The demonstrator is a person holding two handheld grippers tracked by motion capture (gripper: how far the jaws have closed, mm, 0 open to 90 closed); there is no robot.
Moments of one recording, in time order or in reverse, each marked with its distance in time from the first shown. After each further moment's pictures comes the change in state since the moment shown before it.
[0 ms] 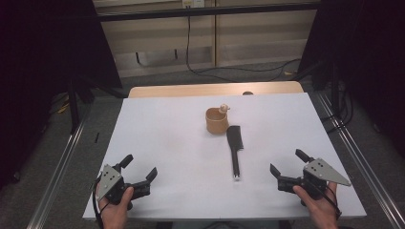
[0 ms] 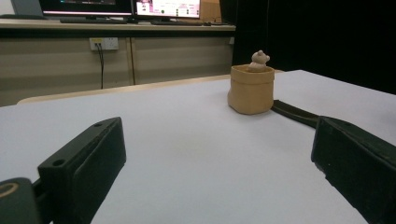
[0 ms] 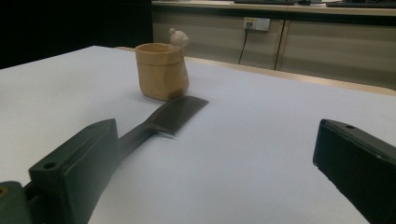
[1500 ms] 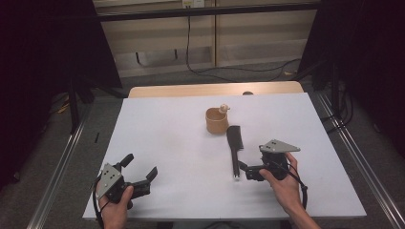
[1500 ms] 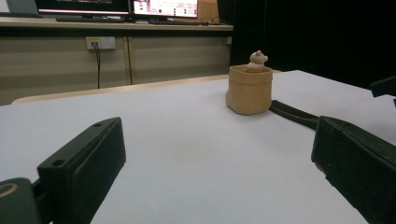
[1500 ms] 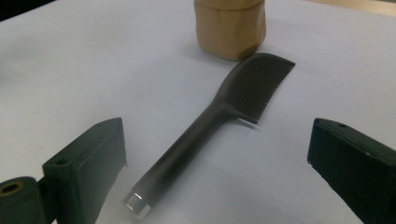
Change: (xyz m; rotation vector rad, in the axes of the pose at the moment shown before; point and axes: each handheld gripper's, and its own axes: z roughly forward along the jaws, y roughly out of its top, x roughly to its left) left arm 0.002 0.001 0.002 0.001 -0.012 -0.007; right arm 0.045 0.028 0.077 0.339 0.172 0.015
